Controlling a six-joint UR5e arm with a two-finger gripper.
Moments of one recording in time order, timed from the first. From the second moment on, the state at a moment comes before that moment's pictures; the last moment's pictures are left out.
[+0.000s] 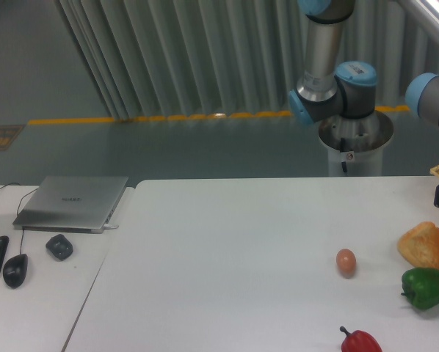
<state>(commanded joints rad) 2.62 -1.88 -1.55 -1.19 1.65 1.25</state>
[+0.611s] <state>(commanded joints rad) 2.73 -1.87 -1.55 -1.20 1.70 1.37</state>
